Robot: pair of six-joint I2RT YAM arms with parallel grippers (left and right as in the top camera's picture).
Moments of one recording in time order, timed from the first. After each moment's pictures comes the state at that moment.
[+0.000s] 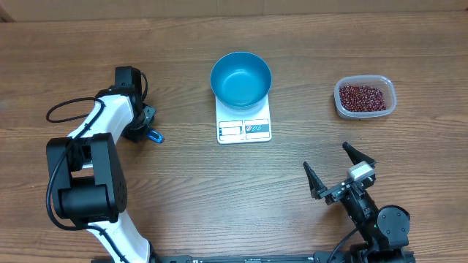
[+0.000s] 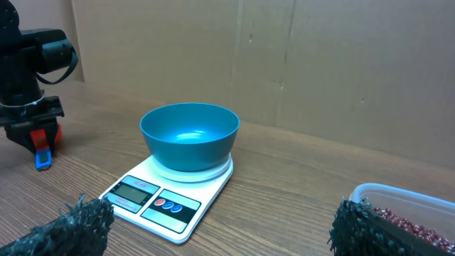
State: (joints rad) left arm 0.07 1.96 1.25 -0.68 -0.16 -1.05; right arm 0.14 0.01 0.02 -0.01 -0.32 -0.06
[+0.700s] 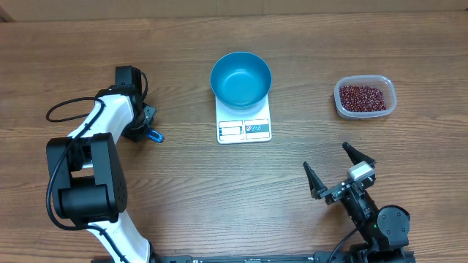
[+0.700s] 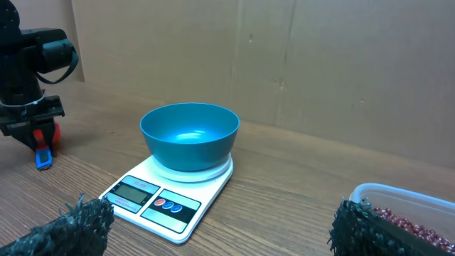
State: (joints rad) left arm 0.07 1.96 1.25 -0.68 -0.16 -1.05; right arm 0.14 0.01 0.02 -0.01 -0.32 -0.06
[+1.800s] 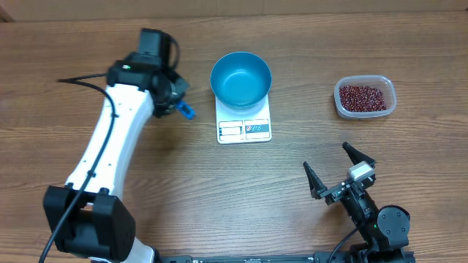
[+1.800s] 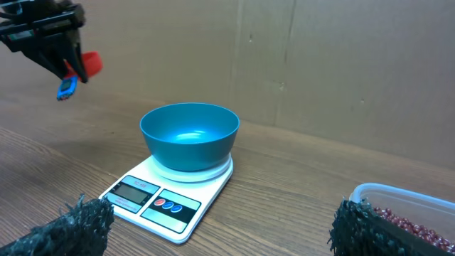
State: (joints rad) left arm -0.21 1.73 1.54 -1.00 -0.02 -0.99; right arm 0.14 0.01 0.02 -0.01 -0.32 -0.06
